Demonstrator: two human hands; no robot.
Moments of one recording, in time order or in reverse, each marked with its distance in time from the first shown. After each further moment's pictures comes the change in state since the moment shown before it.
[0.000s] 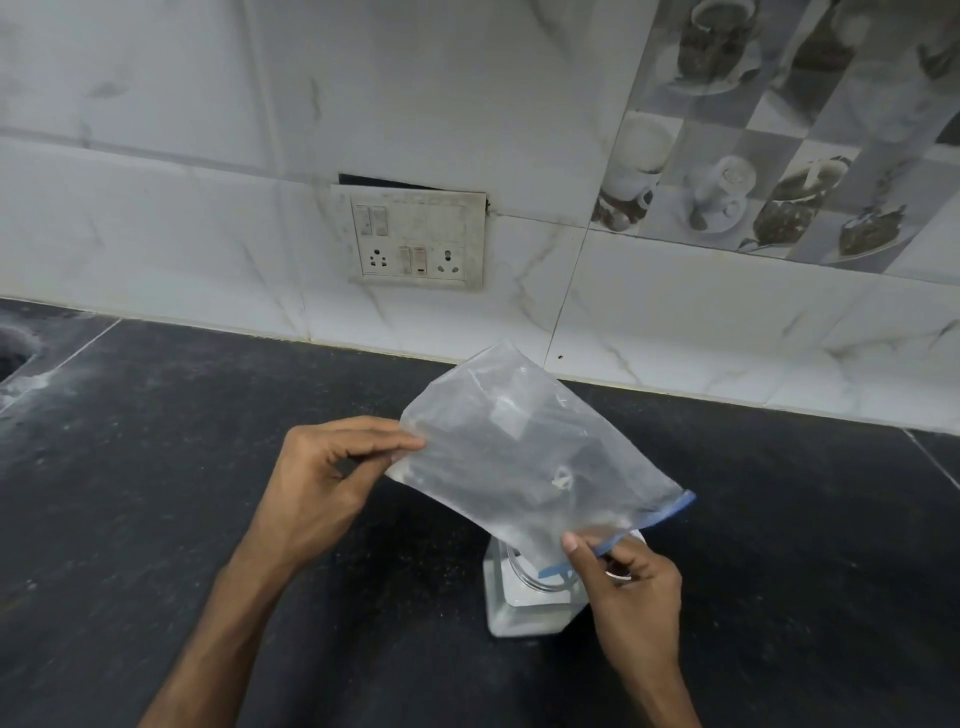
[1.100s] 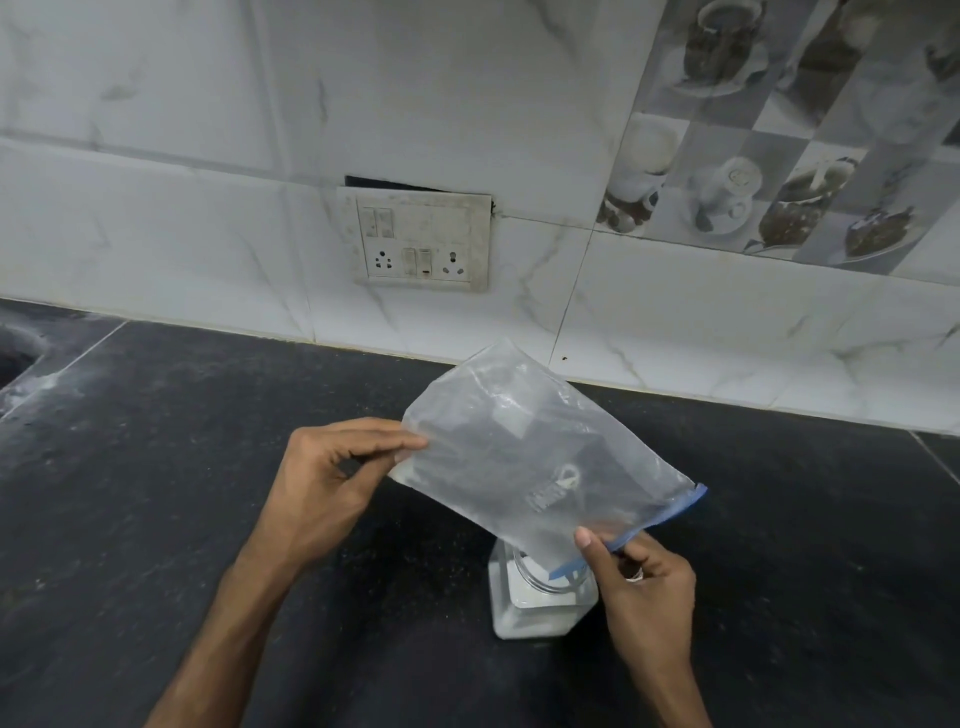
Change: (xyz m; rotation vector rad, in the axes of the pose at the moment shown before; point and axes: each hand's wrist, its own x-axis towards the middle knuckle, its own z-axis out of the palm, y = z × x) left_hand 0.000 -0.008 0.000 -0.033 0.012 0.014; right_hand 0.003 -0.006 -0.002 0.004 0.006 0.042
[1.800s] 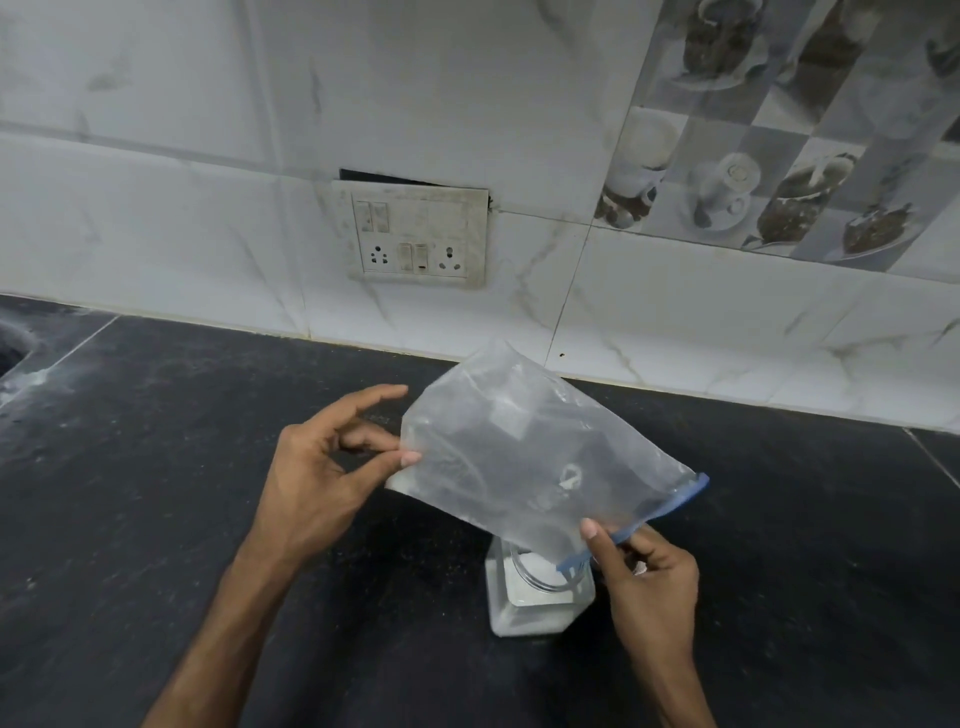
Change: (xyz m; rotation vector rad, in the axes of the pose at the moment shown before) left_hand 0.002 -0.001 0.006 -0.108 0.045 -0.038; right_hand 0.000 -0.002 0.000 -0.009 0.020 0.015
